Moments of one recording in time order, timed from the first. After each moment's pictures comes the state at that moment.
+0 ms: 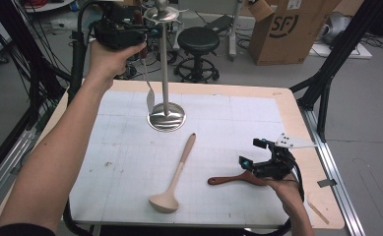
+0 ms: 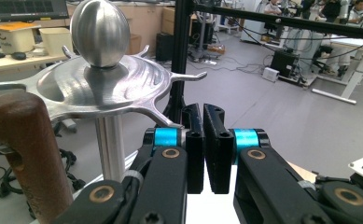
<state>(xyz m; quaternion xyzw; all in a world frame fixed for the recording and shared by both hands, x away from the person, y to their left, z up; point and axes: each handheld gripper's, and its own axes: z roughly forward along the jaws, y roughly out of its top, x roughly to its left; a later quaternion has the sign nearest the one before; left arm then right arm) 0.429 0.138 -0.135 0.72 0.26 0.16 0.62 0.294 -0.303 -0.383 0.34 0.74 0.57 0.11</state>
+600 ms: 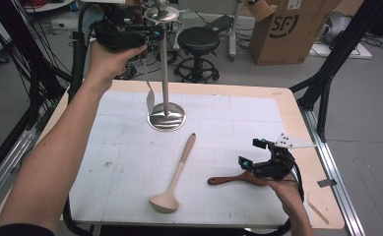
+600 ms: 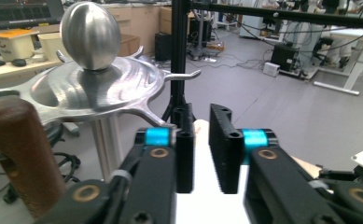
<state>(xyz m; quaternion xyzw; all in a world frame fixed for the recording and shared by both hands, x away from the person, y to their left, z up) 0.426 0.136 -0.135 0.73 0.24 0.18 0.61 0.293 -0.302 -0.383 0.34 0.74 0.57 0.11</state>
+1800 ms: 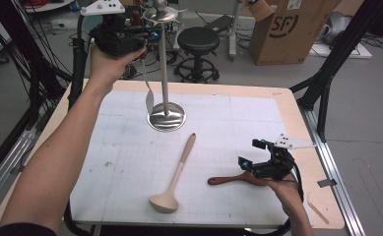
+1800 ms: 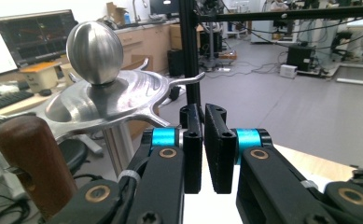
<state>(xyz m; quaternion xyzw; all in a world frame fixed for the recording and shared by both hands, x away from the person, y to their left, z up) 0.421 0.137 -0.144 0.72 0.20 0.23 0.62 0.293 -0.301 -0.384 0.34 0.74 0.57 0.11</state>
